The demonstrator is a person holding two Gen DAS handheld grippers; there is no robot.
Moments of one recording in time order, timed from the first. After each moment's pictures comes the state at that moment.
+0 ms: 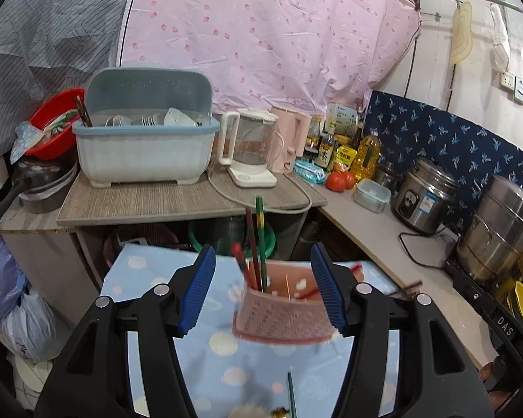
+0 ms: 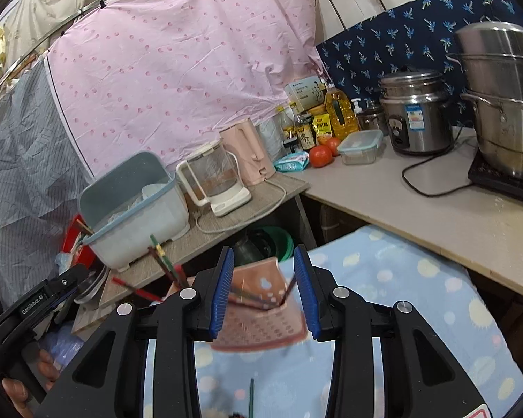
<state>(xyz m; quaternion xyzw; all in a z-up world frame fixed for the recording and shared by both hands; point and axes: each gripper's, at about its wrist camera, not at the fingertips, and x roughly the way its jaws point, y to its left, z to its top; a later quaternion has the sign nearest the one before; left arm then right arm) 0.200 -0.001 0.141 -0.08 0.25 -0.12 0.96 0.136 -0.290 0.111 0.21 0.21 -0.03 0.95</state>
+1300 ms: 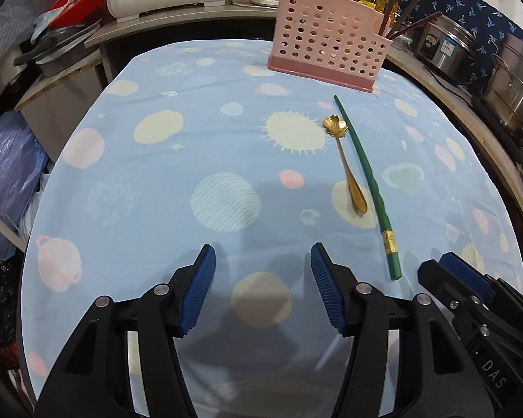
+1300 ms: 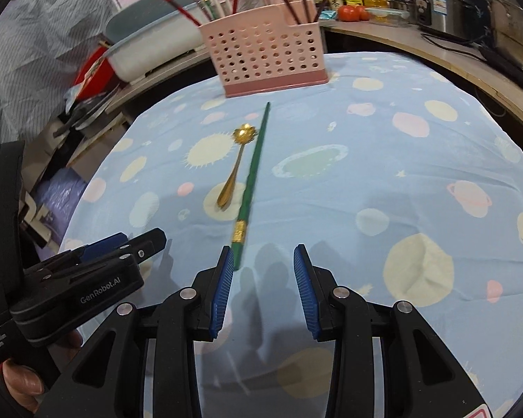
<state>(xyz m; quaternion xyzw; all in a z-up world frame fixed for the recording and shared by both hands) 0.032 0.012 -0.076 -0.02 0.46 -0.09 0.88 -0.024 -0.172 -0.074 0.12 0.44 0.05 0.89</state>
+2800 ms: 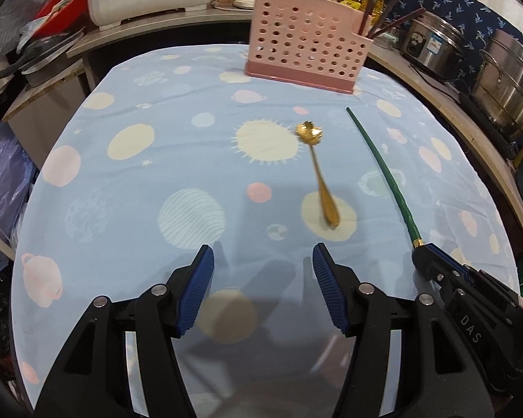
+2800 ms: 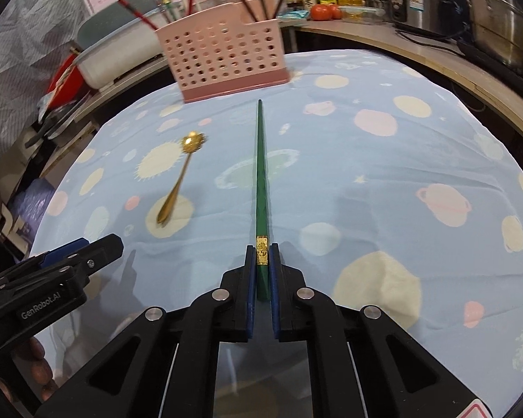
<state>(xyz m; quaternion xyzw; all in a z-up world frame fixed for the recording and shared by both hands) 0.042 -0.011 -0.069 -0.02 0.46 -0.12 0.88 -0.009 -0.208 -0.088 0.12 0.43 -0.01 0.89</state>
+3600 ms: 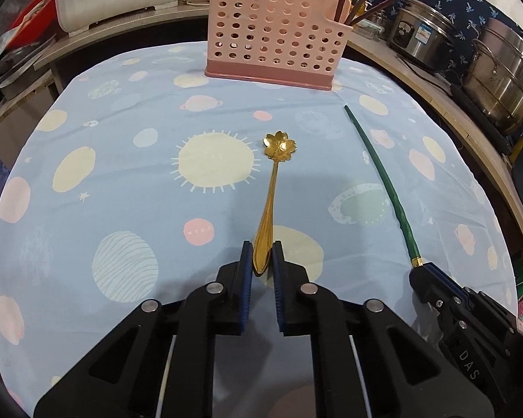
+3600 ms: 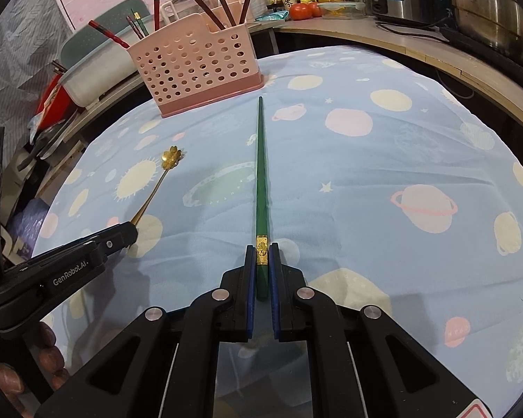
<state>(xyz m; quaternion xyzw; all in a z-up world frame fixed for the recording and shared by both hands) 0.075 -0.048 -0.079 -0.01 0.47 -0.14 0.87 -0.003 -0.233 -0.092 0.15 0.43 -0.03 0.89</state>
